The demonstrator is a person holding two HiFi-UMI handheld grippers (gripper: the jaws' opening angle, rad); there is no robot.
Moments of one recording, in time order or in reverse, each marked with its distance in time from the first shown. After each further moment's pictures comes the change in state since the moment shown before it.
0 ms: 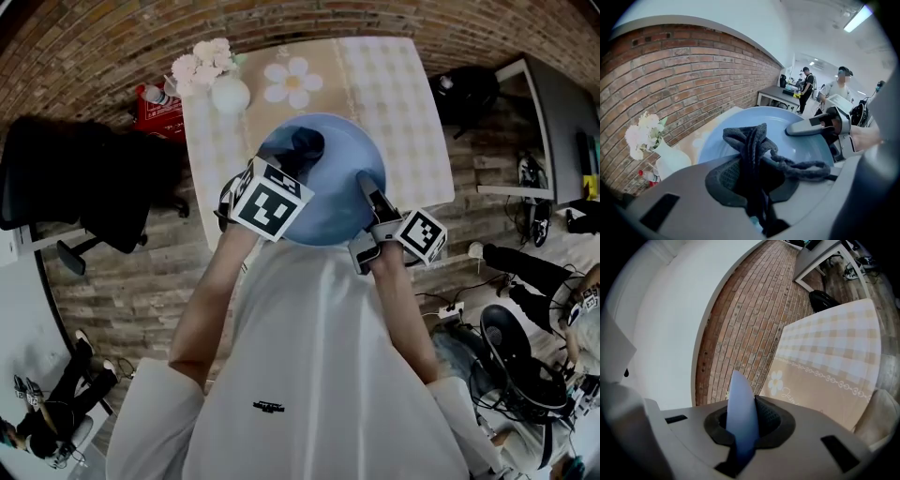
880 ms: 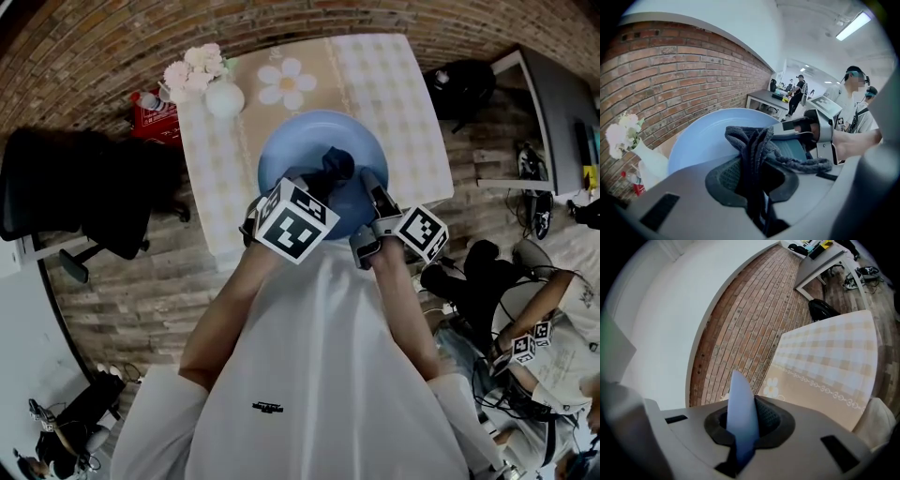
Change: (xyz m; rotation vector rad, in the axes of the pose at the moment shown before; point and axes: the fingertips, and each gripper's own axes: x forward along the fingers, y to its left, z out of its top) left arm 0.016 -0.068 0.014 0.019 -0.043 -0.131; right arm -0.007 -0.016 0.019 -0.036 -0.061 -0.075
